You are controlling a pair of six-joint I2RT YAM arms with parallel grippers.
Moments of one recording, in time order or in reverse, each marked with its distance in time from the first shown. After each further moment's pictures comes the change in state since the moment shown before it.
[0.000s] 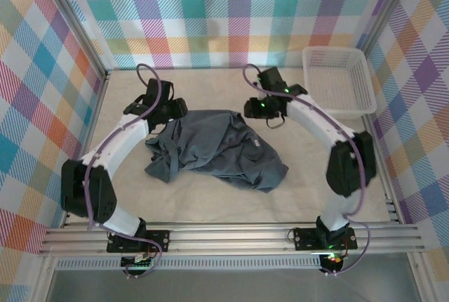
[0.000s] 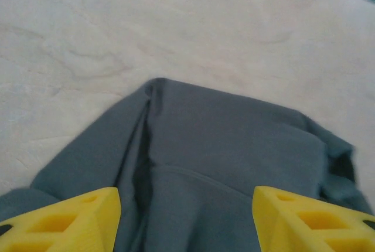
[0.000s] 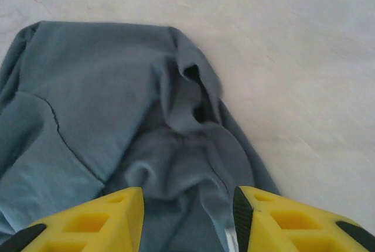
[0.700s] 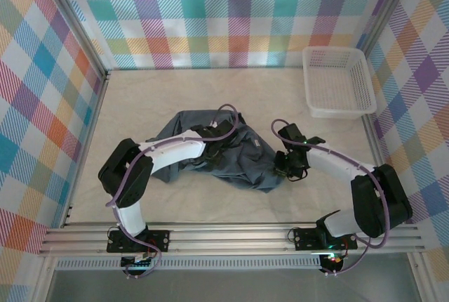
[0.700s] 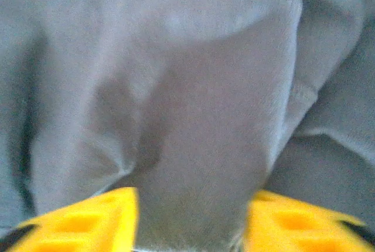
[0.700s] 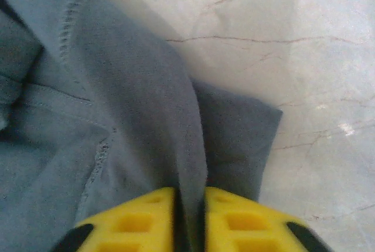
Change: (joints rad) left arm -0.477 0.316 0.024 -0.249 -0.328 0.146; right arm -0.022 -0.311 -0.700 0.079 -0.007 0.382
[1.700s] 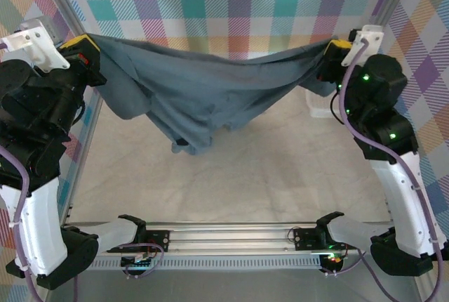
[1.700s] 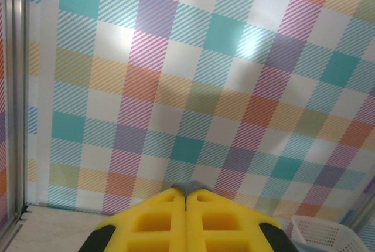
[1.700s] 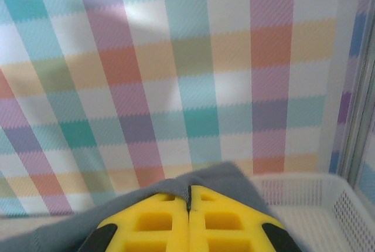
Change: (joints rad) left arm 0.486 -0.621 0.890 -0.092 0.159 0.119; right arm -0.038 -0.283 0.951 0.123 0.452 -0.656
